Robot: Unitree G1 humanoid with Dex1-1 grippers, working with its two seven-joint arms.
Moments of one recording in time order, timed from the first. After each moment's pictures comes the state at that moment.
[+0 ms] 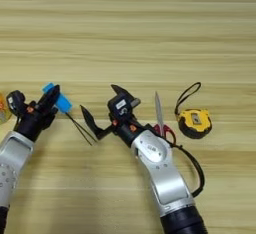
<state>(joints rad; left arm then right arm) -0.04 -0.06 0.10 0.02 -0.77 0.29 -0.25 -0.06 -0.09 0.23 0.01 0.01 -0.04 0.36</state>
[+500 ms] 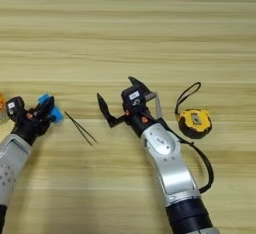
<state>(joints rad) -0.06 -0.03 0.13 0.14 -0.53 0.25 -0.17 -0.11 -0.10 0.16 0.06 0.00 -0.05 0.31</state>
